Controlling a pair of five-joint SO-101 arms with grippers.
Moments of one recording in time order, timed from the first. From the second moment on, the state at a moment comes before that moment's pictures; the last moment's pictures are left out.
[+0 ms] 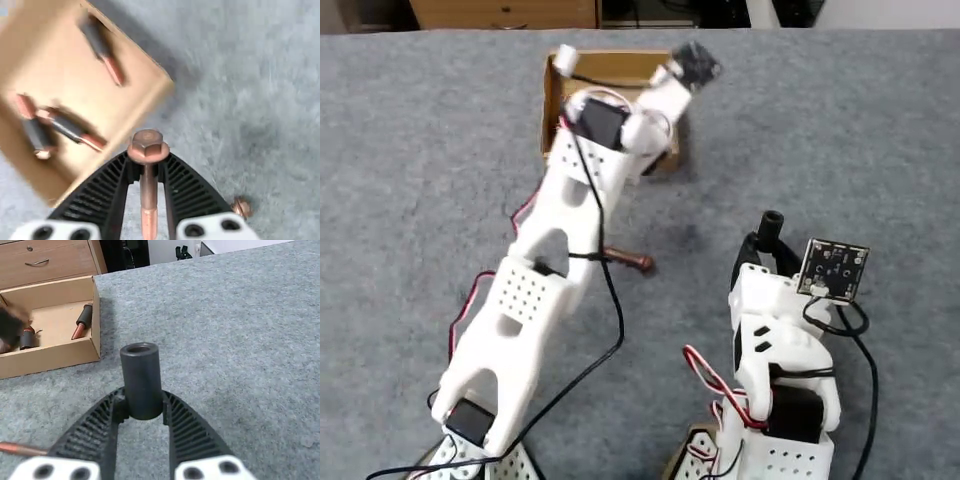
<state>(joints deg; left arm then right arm) 23.1 54.5 -92.5 100.2 -30.0 5.4 -103.6 83.8 54.8 -14.2</state>
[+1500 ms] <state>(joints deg) 32.6 -50.5 6.4 60.6 -8.5 -37.0 -103.6 97.0 25.4 -14.6</state>
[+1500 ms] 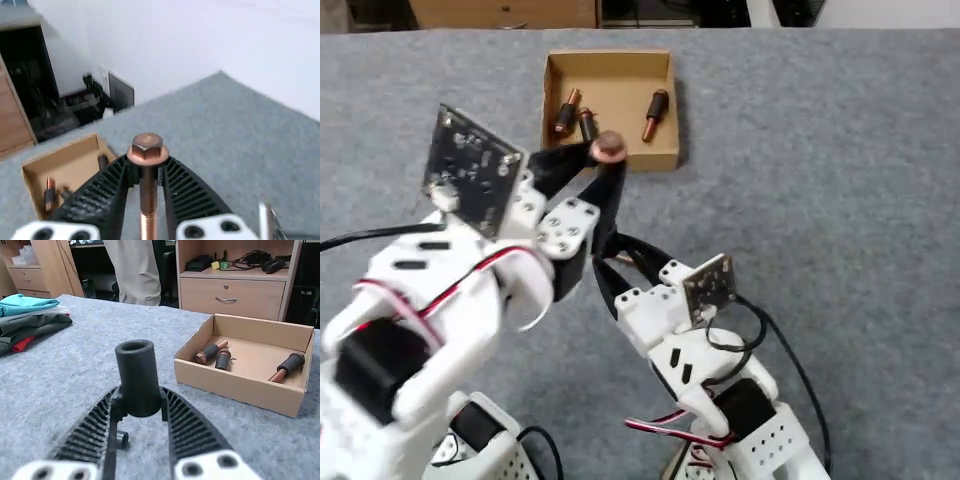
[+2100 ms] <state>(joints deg) 29.1 -61.1 28.0 48.2 -8.0 -37.0 -103.6 97.0 25.4 -19.6</state>
